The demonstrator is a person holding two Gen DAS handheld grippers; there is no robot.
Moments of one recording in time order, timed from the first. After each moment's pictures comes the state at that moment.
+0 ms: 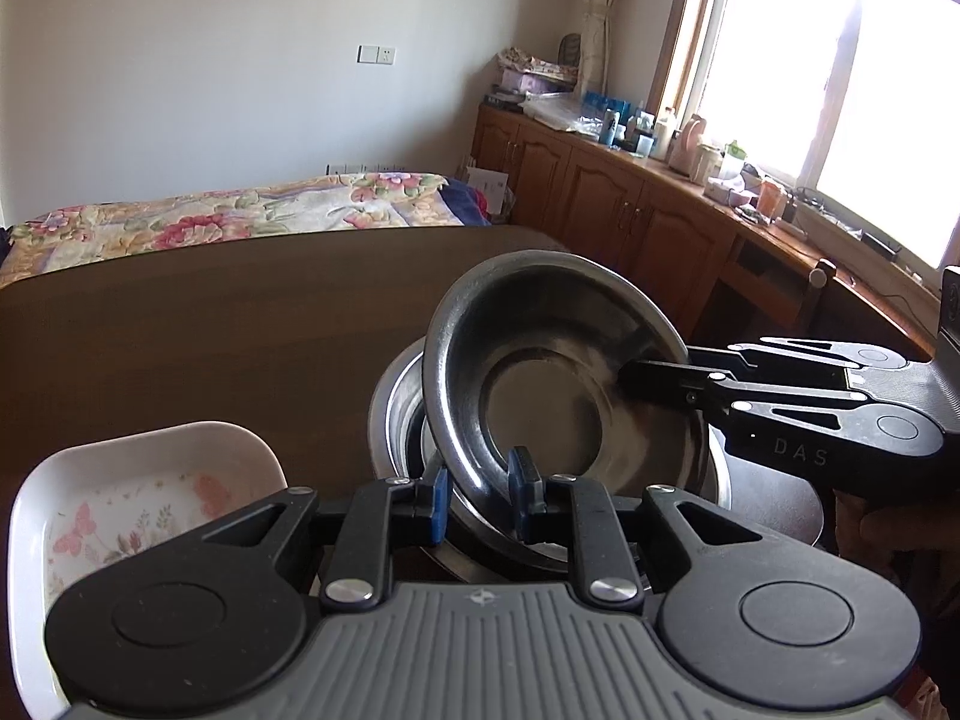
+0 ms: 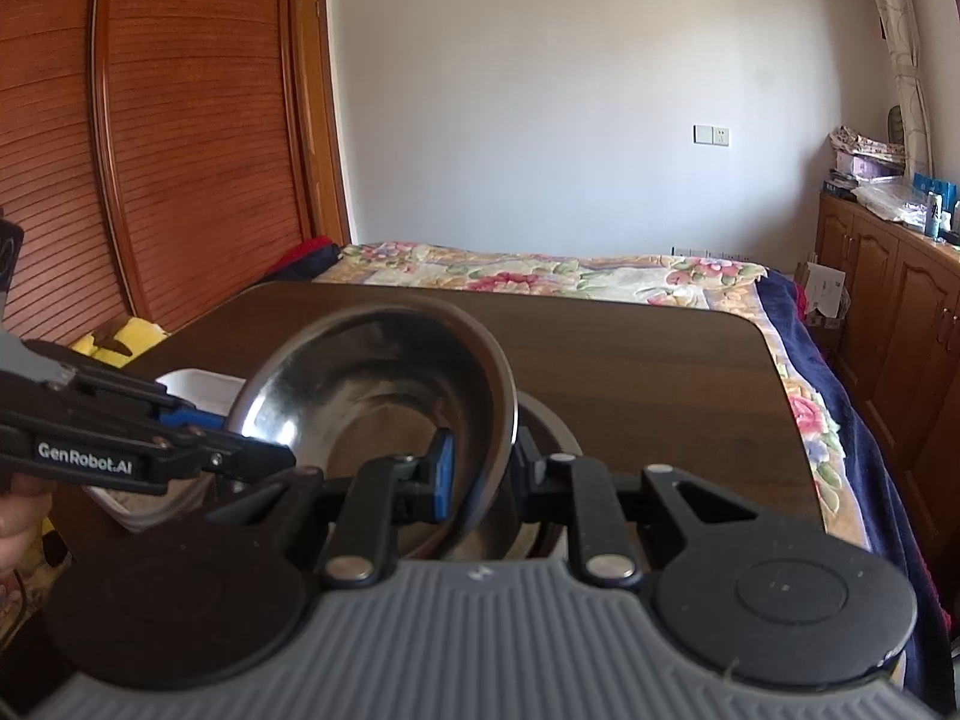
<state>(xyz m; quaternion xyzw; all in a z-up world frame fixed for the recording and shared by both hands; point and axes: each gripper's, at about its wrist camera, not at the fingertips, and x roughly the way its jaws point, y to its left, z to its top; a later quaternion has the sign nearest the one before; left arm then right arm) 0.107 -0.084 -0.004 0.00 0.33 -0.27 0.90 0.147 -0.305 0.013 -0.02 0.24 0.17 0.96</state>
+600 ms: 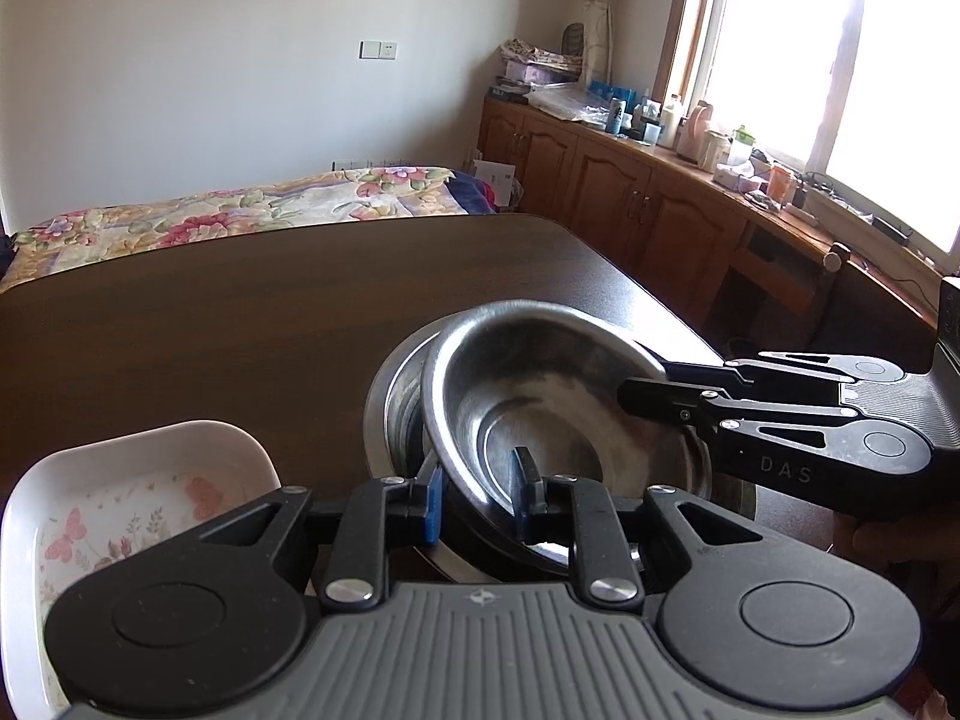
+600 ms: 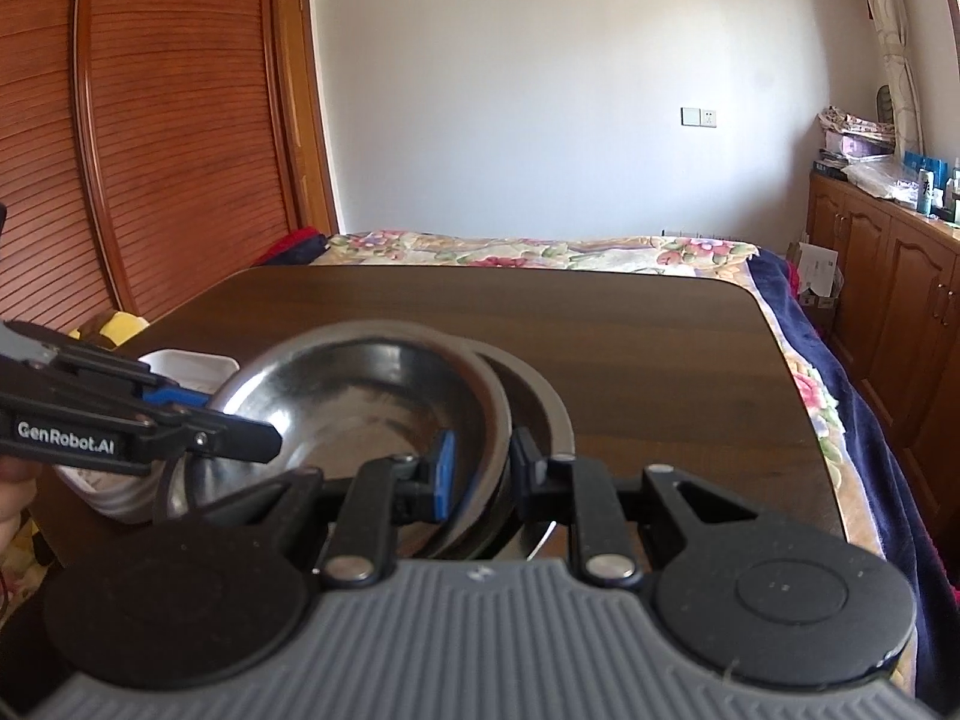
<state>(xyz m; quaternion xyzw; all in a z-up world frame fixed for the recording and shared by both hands) 0.109 -0.097 -0.013 0.02 0.33 -0.26 0.91 0.144 -0.305 -0.005 -0.01 0.24 0.16 0.96</state>
